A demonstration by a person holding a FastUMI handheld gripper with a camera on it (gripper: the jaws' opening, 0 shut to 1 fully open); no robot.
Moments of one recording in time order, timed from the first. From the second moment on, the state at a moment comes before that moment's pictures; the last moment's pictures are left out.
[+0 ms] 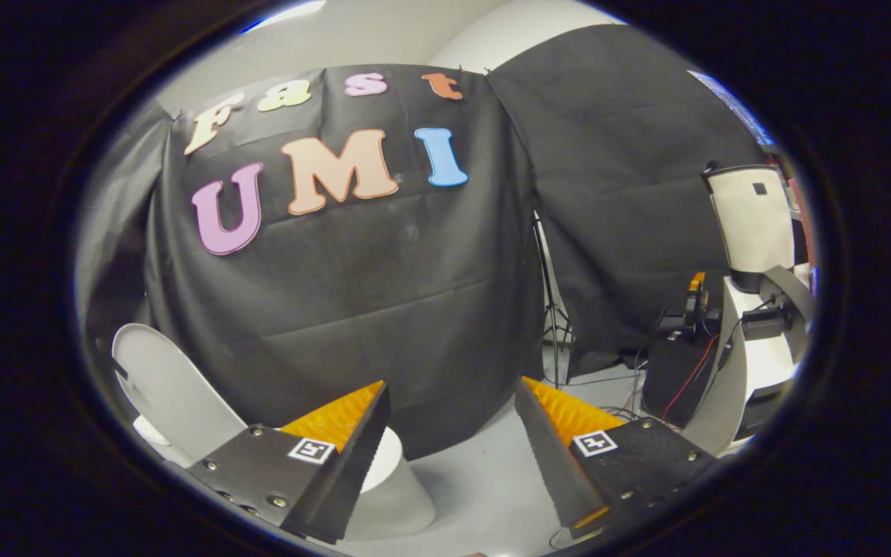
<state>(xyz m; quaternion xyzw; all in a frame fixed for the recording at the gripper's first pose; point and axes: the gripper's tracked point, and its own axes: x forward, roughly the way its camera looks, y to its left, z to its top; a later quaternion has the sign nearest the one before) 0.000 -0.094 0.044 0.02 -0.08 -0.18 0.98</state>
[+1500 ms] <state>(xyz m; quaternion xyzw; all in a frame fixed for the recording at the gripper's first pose) 0.035 -0.082 0.135 -0.01 -0.07 -0.03 1.00</state>
